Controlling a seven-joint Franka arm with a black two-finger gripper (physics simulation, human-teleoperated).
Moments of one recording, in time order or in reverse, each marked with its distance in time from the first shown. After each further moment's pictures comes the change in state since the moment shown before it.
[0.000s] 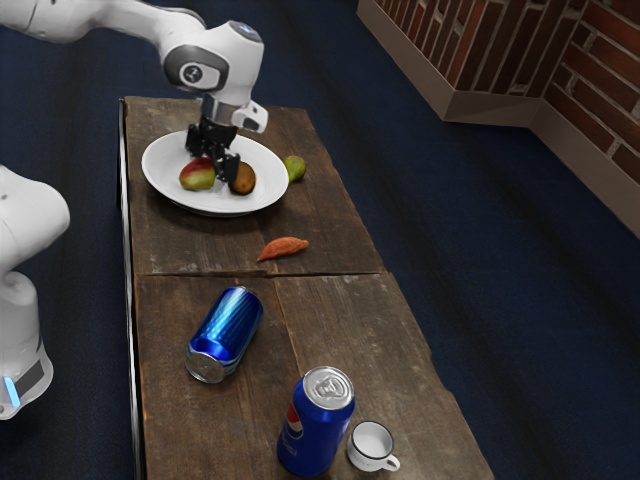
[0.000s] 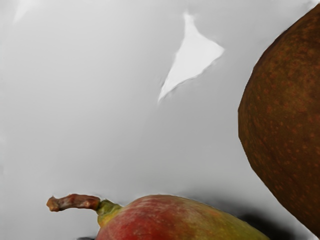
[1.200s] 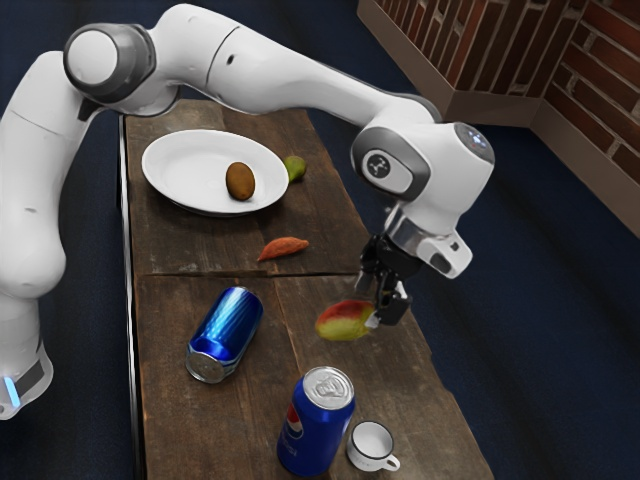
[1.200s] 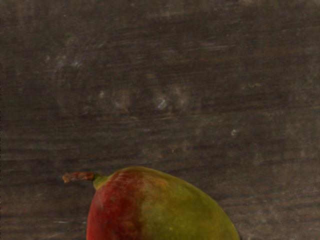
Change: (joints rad) arm -1.662 0.146 0.630 0.684 -0.222 -0.226 -0.148
